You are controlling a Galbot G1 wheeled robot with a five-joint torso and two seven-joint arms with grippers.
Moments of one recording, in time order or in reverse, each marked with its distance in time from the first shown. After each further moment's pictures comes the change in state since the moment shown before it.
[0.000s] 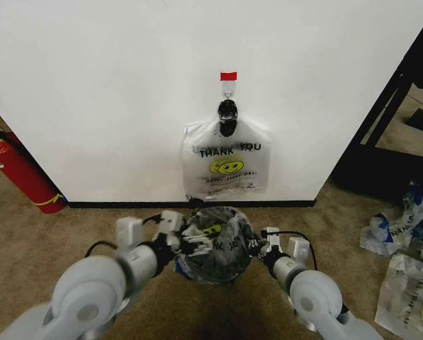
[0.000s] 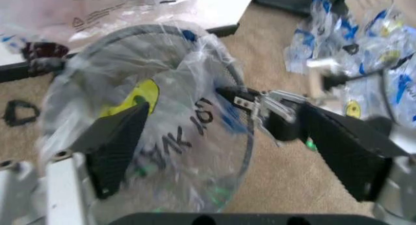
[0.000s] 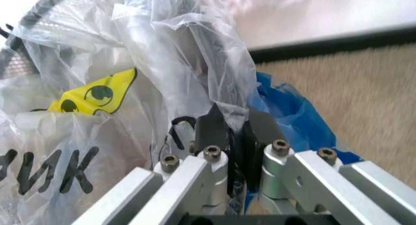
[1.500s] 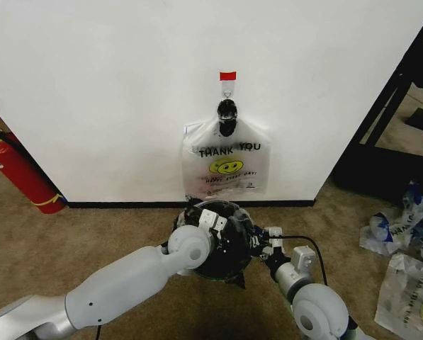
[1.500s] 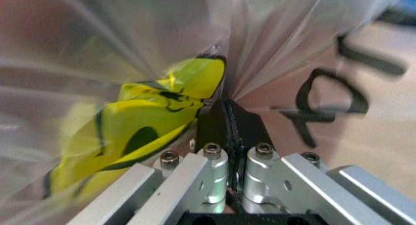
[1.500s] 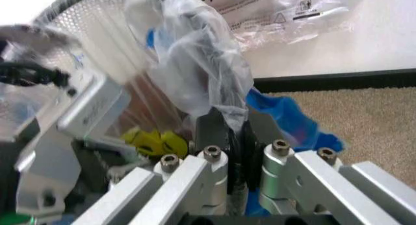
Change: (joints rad) left arm -0.309 -0.273 0.497 0.565 0.170 0.037 -0.093; right arm -0.059 0.011 0.030 0.032 -0.119 0.059 -0.099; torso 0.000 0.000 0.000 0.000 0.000
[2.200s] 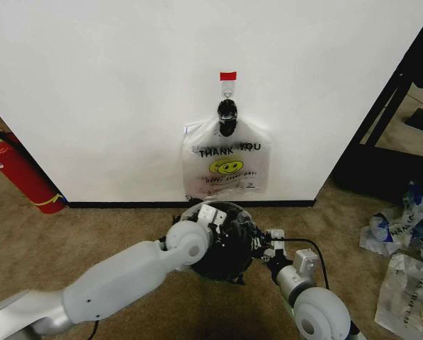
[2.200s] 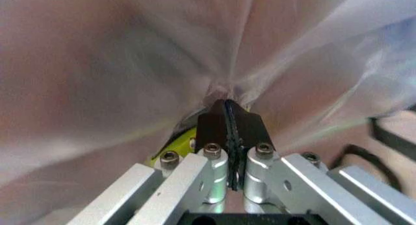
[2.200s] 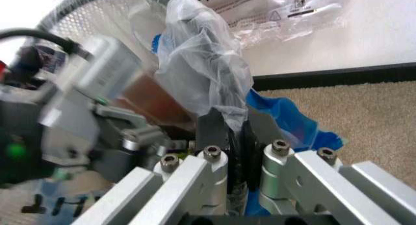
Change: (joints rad) left arm -0.051 -0.033 0.023 0.052 0.045 -0.020 0.026; right arm -0.042 0.009 0.020 0.025 -0.003 0.013 -0.003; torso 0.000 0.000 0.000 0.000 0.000
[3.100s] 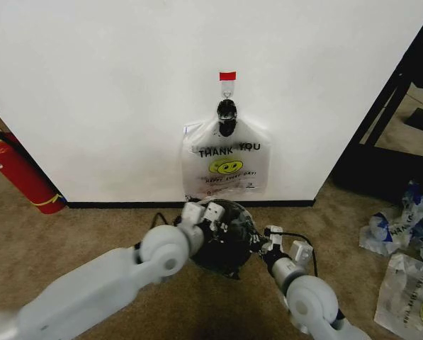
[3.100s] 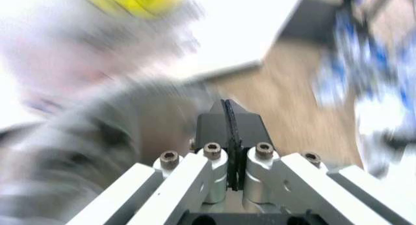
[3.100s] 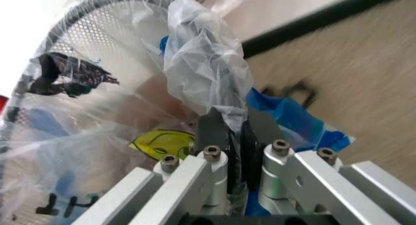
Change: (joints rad) left arm 0.295 0.289 -0.422 -0.457 0.062 -0.204 0.227; right arm 0.139 0.123 -0.036 -0.122 0.333 -0.078 0.165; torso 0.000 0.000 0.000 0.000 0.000
